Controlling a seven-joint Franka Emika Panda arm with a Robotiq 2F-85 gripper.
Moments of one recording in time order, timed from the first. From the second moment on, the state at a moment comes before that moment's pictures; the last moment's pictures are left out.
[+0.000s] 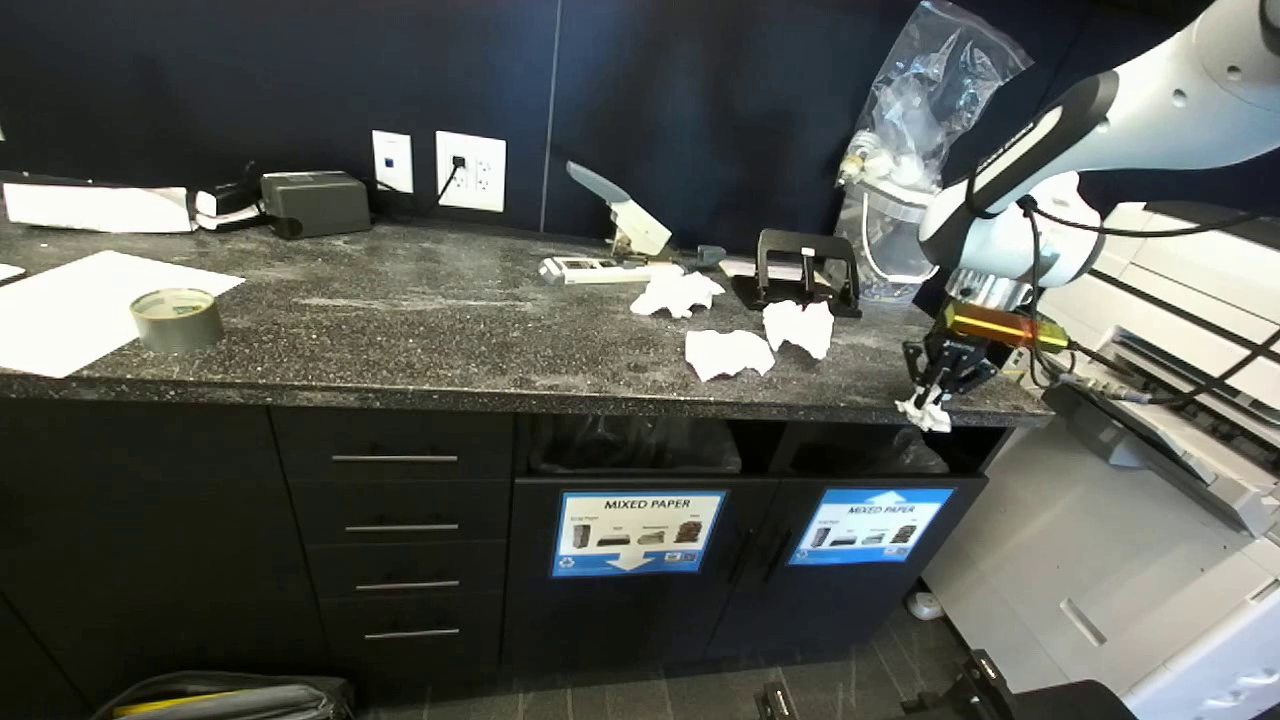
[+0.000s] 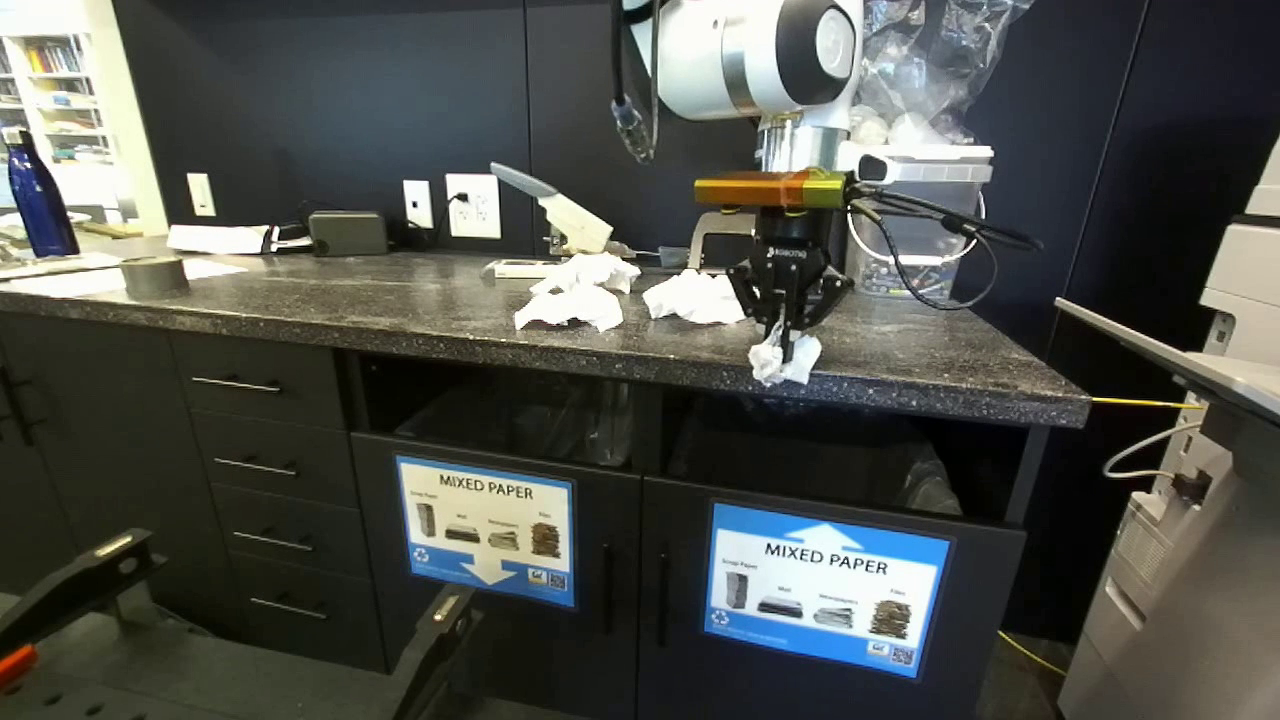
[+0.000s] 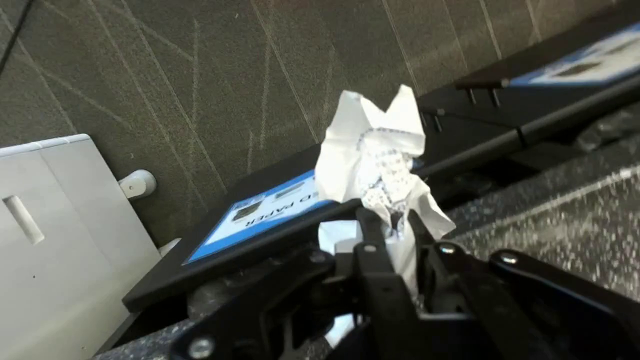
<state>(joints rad) -0.26 0.58 -0.18 -1.80 0.07 2.31 -0.04</state>
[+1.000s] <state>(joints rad) -0.48 0.38 -0.08 -2.27 0.11 2.64 -0.92</state>
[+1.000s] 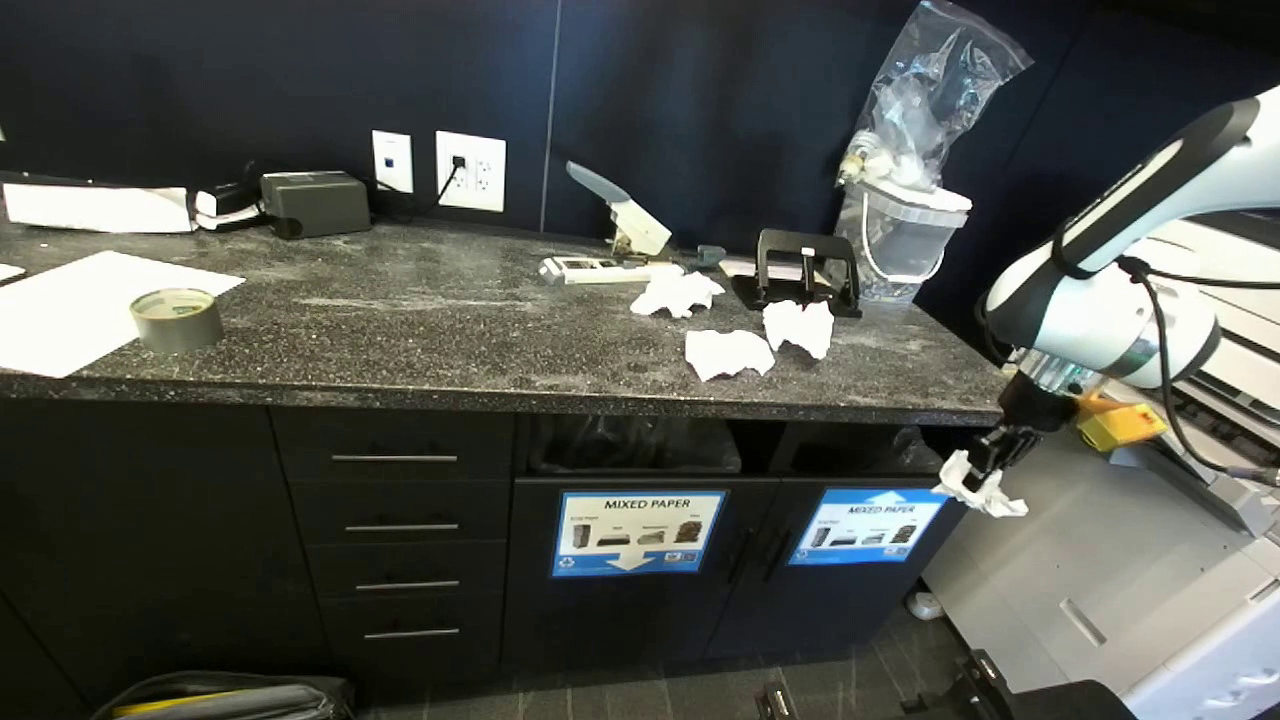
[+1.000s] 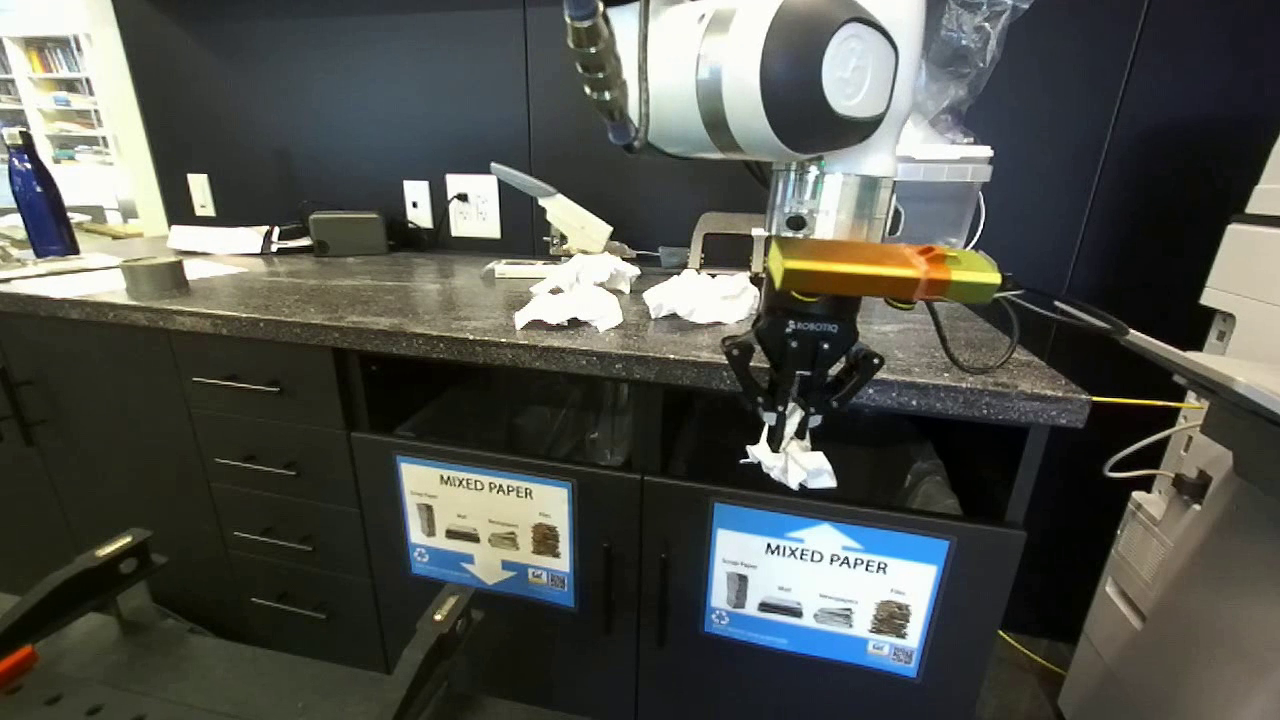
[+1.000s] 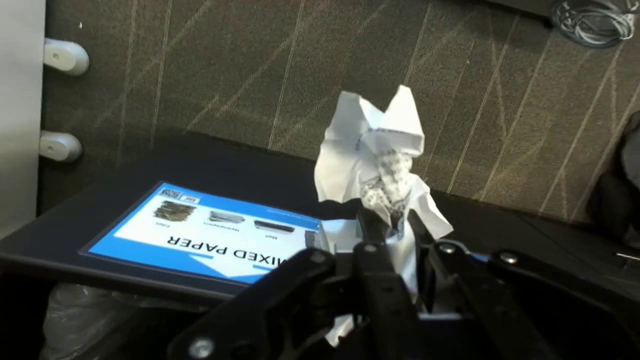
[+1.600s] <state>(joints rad) -0.70 0.48 0.09 -2.20 0.37 2.70 -1.53</state>
